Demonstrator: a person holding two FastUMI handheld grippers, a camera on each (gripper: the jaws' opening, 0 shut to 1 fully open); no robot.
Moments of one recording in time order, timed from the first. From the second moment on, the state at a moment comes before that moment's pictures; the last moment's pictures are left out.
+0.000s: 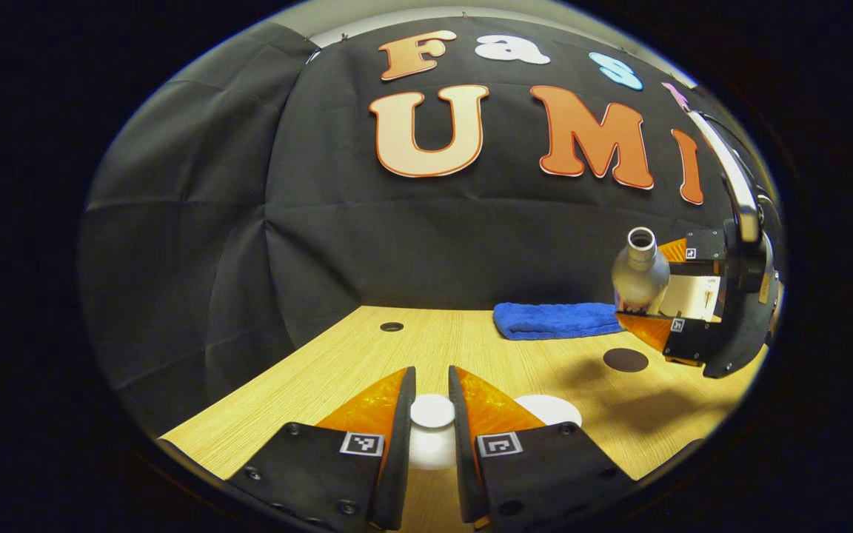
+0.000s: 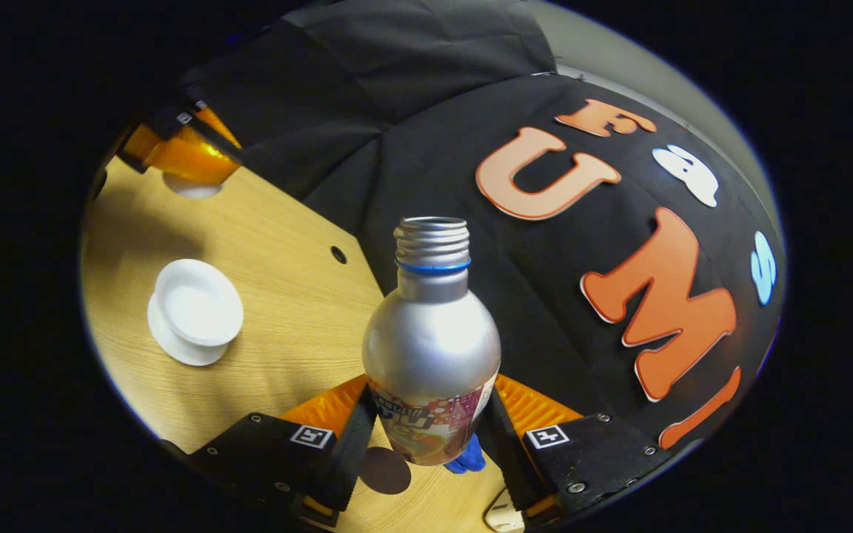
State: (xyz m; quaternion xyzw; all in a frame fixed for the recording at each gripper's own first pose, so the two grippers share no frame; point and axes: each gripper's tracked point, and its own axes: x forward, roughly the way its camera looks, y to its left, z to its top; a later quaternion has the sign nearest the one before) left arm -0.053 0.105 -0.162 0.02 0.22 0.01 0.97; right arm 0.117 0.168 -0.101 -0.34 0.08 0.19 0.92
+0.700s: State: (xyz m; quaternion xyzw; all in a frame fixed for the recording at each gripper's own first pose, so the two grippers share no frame) left arm -0.043 0.063 -0.156 0.02 0.21 -0.01 0.98; right arm 0.140 0.119 -0.148 -0.16 0.15 0.16 0.96
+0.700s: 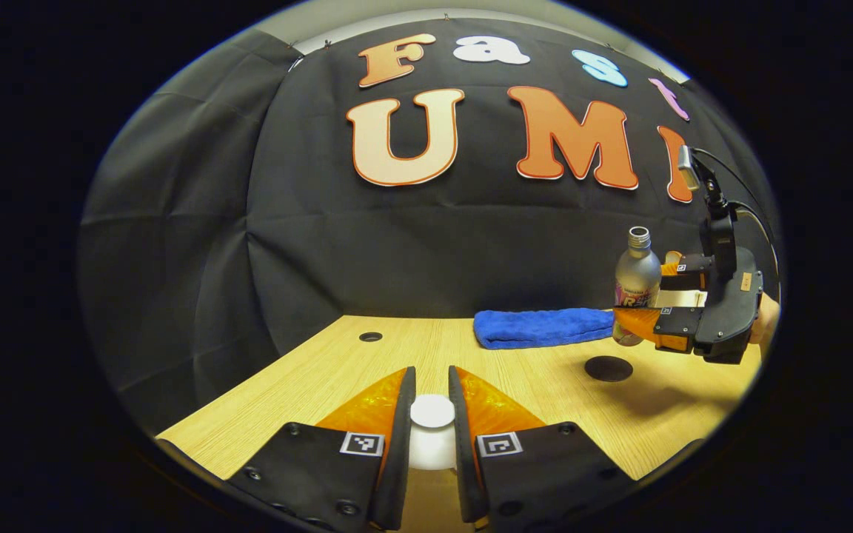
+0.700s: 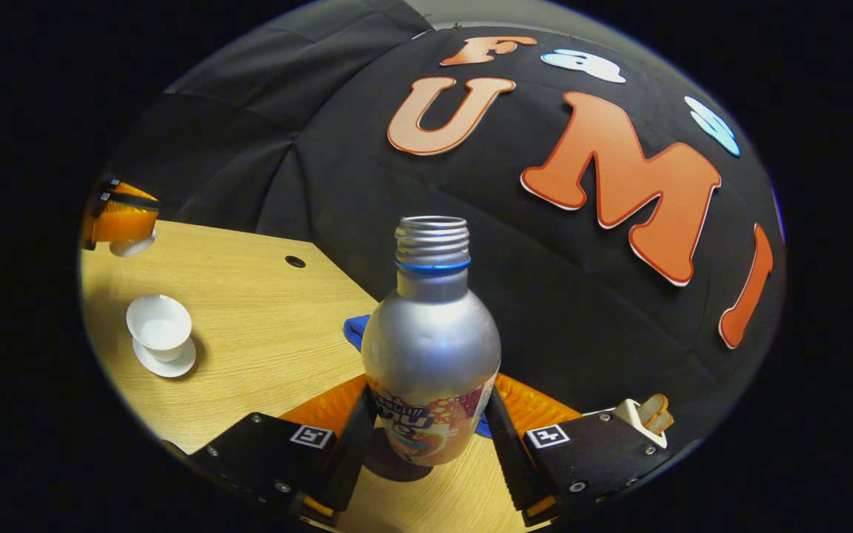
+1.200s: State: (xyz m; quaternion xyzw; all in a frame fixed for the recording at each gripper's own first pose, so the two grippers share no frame) left arm -0.038 0.039 -0.152 0.01 0.20 -0.02 0.98; right arm 0.143 0.107 -0.178 -0.05 0.19 0.15 0.97
